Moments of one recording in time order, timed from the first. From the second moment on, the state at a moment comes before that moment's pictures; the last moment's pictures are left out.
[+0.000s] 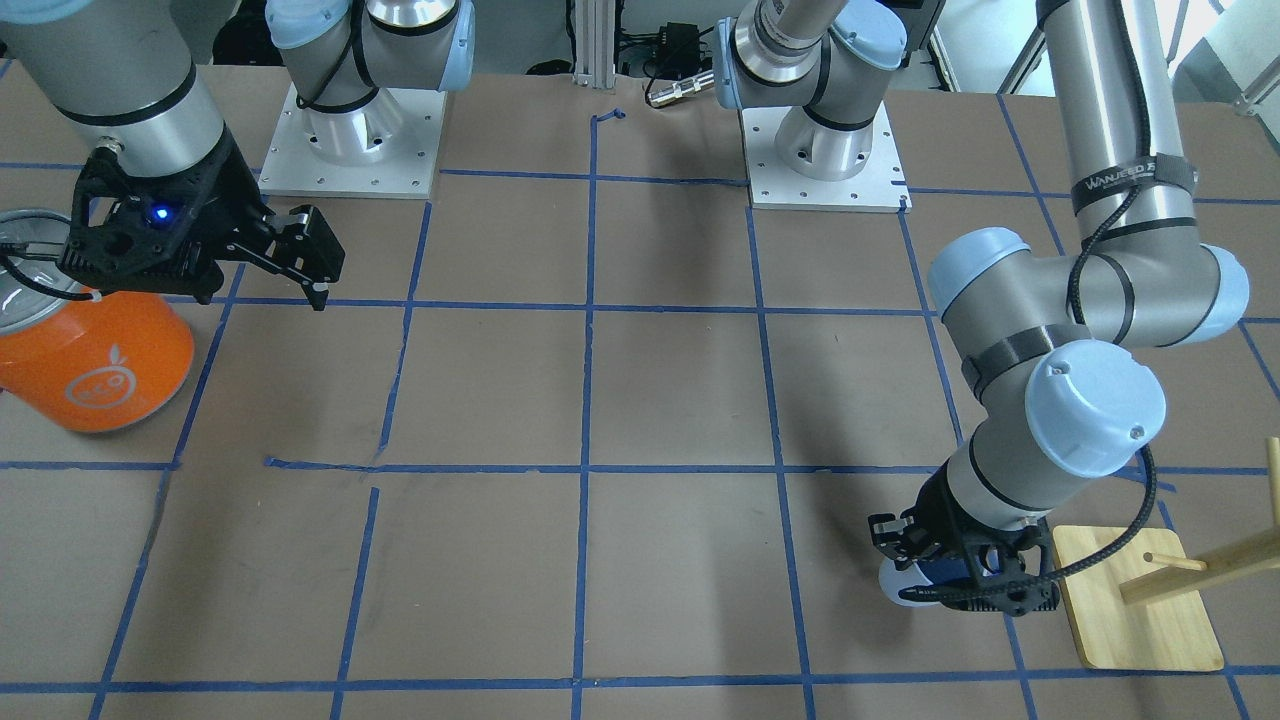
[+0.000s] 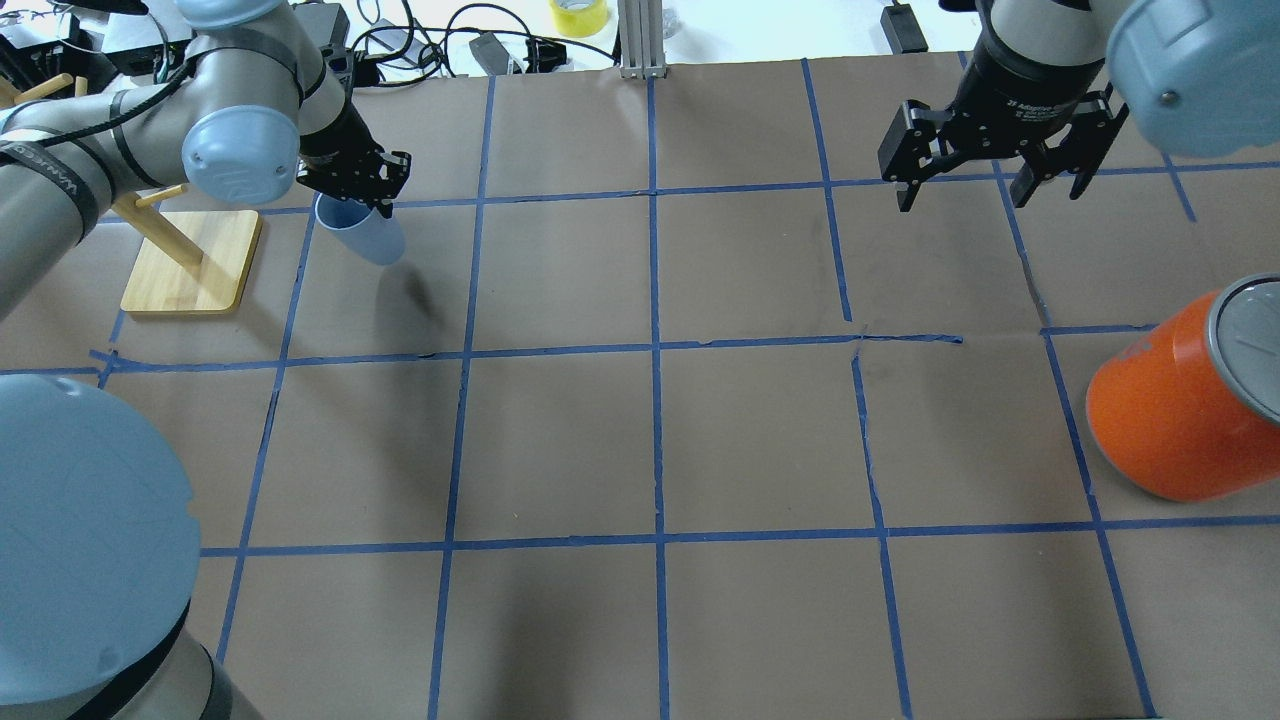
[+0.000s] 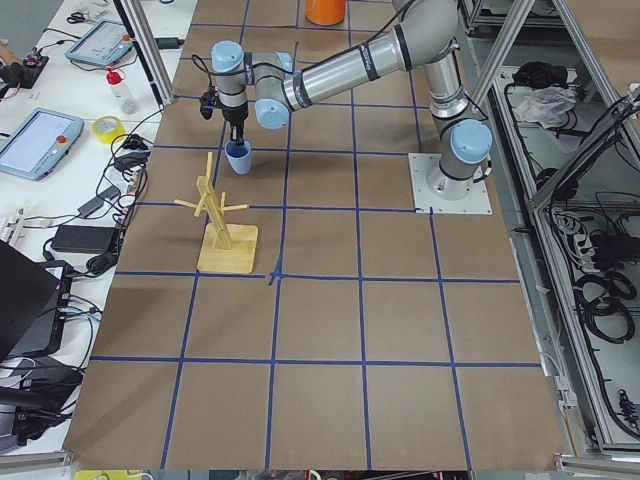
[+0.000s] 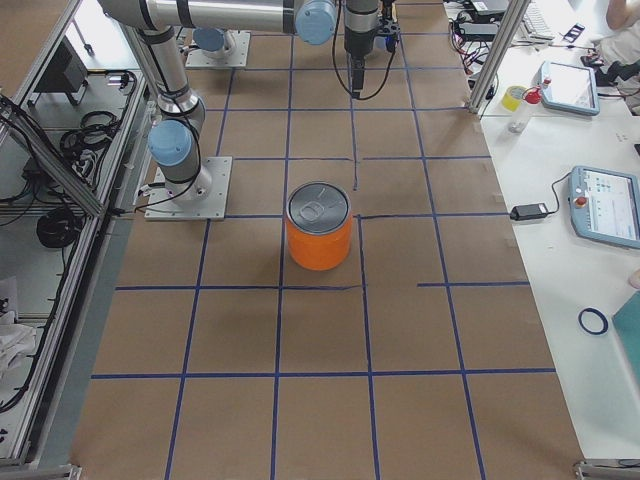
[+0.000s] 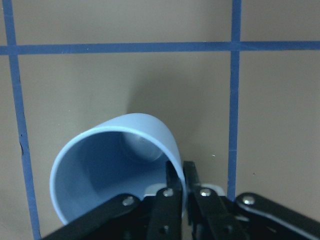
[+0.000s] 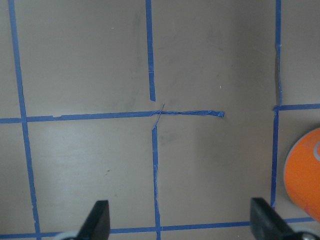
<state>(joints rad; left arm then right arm) -1.44 -2.07 -1.48 -1.09 1.55 0.12 1.54 -1.51 1.55 -1.63 -1.60 0.00</state>
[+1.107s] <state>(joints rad) -1.42 -2.10 -1.49 -1.09 1.55 0.11 1.54 -1.51 1.55 -1.63 -1.60 0.00</state>
